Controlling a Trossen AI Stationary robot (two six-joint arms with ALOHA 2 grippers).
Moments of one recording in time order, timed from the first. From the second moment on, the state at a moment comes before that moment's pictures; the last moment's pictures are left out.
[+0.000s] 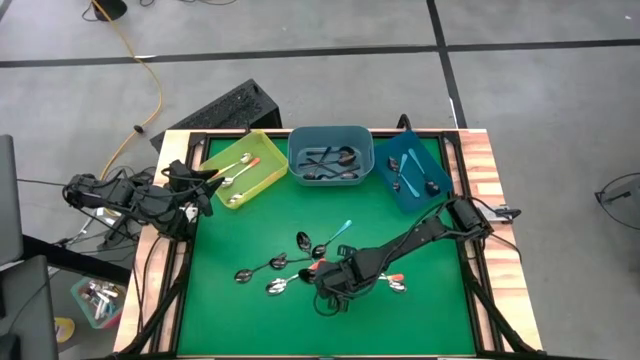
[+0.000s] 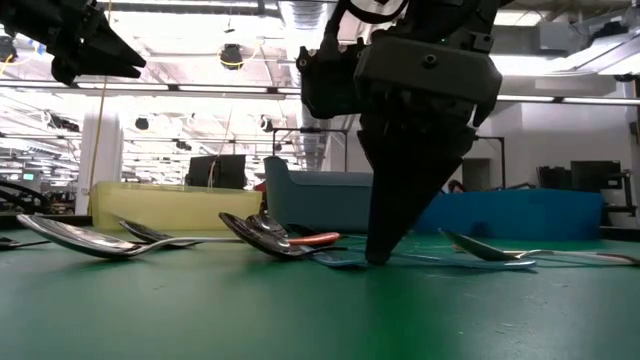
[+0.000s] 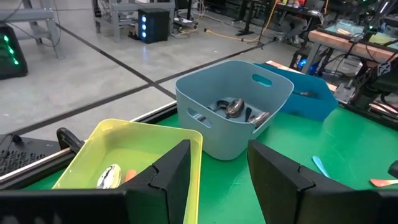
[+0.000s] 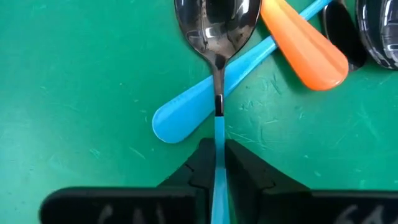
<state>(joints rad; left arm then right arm) -0.28 0.26 0.57 -0.78 -0.92 -0.55 0.40 2.11 1.50 -0.62 0.13 0.59</state>
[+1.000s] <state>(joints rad) -0.28 0.26 0.57 -0.78 -0.92 -0.54 0.40 2.11 1.63 -0.75 0.07 0.62</state>
